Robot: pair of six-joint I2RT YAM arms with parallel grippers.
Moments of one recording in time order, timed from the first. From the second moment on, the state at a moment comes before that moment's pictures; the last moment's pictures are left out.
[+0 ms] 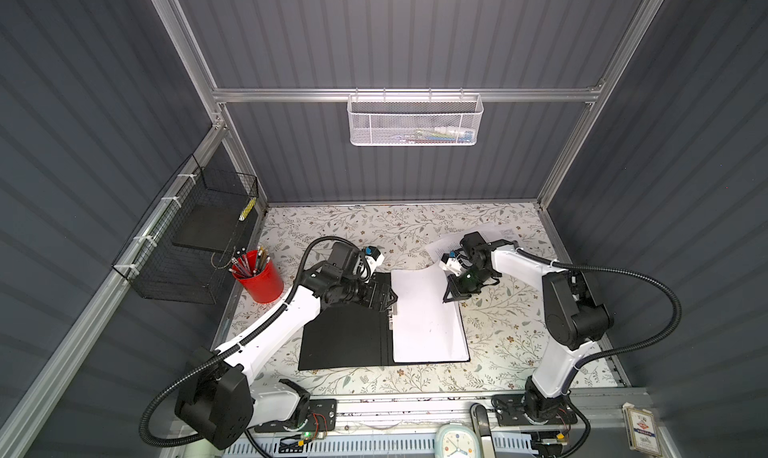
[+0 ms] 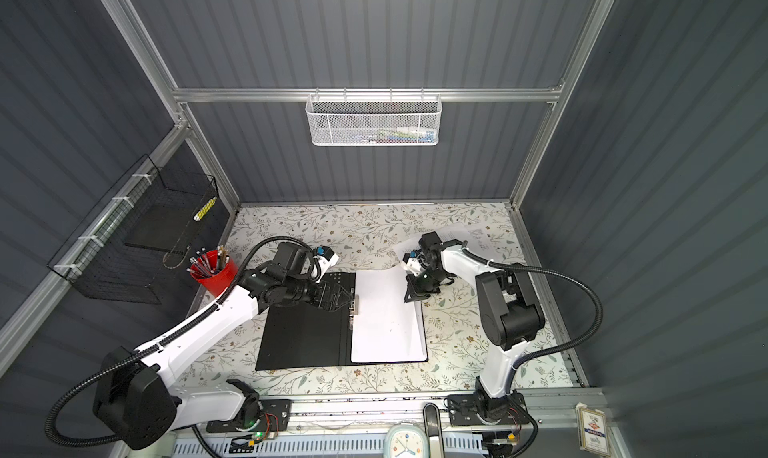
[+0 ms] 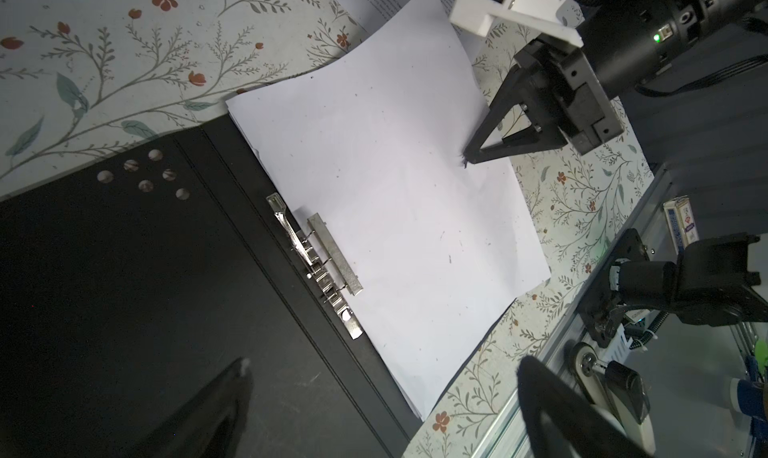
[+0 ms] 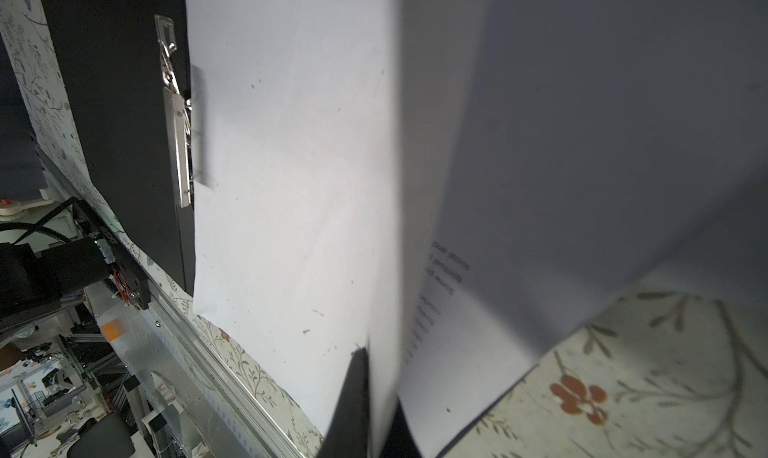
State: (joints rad) left arm -0.54 1.29 0.98 -0.62 0.42 -0.15; right arm 0.34 1.83 1.20 -0.85 -0.55 0.00
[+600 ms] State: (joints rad) left arm -0.54 1.29 0.98 -0.62 0.42 -0.15; right arm 0.31 1.81 1.18 -0.84 -0.47 0.08
